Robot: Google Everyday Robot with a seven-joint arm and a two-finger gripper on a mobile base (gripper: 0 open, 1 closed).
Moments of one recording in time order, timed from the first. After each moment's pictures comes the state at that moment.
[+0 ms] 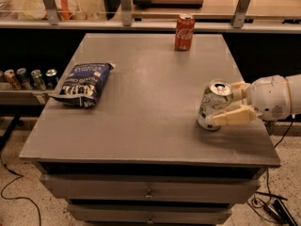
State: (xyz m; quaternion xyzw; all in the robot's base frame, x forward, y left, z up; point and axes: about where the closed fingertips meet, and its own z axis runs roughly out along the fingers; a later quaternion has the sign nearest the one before) arm 0.483 -0.176 0.869 -0.50 0.68 0.31 0.44
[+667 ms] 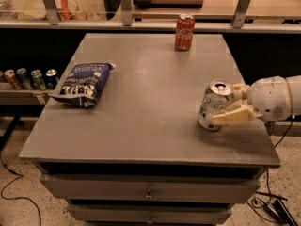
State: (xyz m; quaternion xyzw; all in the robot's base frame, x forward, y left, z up) arm 0.482 -0.178 0.867 -0.51 0.67 0.32 0.44
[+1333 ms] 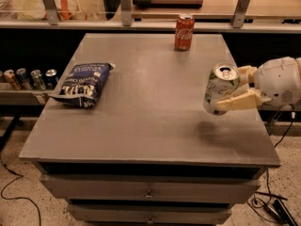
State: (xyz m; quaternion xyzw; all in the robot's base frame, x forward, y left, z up) arm 0.491 -0.183 0.908 -0.54 0.66 0.28 0.45
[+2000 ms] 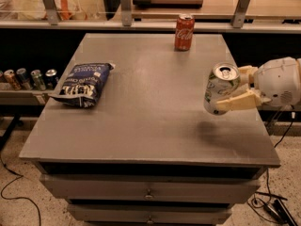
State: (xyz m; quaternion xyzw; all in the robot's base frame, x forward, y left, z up) arm 0.493 -0.182 0.909 -0.53 0.67 0.26 0.46
